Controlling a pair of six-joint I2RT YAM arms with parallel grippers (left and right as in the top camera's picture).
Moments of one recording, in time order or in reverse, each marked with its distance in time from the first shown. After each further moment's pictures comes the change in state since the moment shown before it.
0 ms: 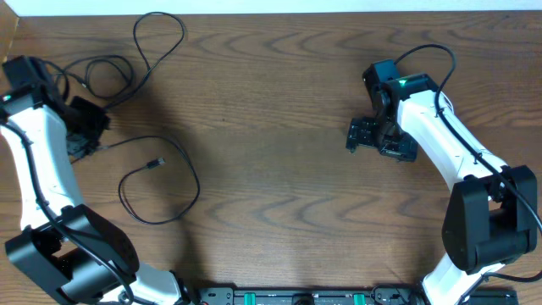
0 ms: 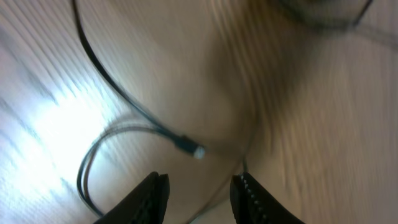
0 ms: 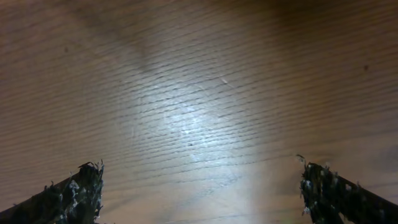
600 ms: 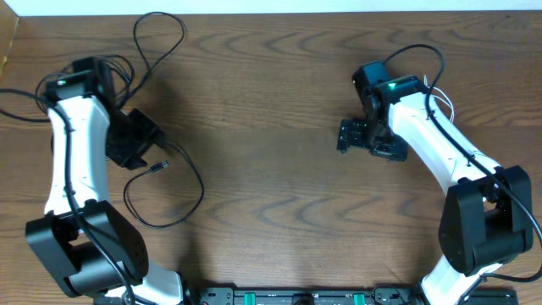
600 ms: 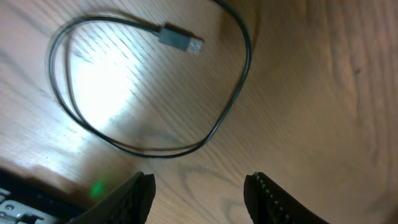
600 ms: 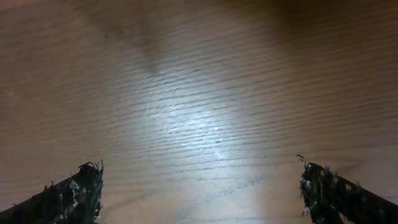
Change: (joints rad) left arm -0.217 0.000 -0.075 -0.201 0.039 0.034; right arm 0.055 0.000 -0.002 0.028 -0.026 0.000
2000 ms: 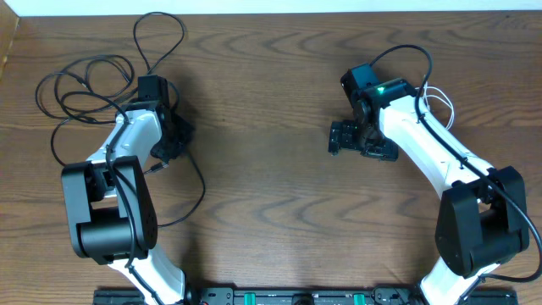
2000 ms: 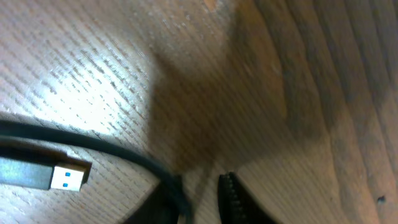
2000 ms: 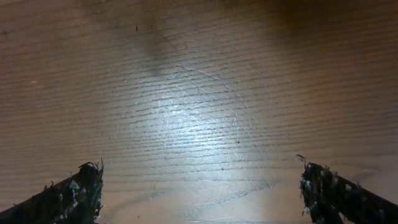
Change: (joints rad) left arm -0.152 0.159 -0.306 0.684 -0.118 -0.214; right arm 0.044 0.000 -0.001 0.025 -0.002 0.000
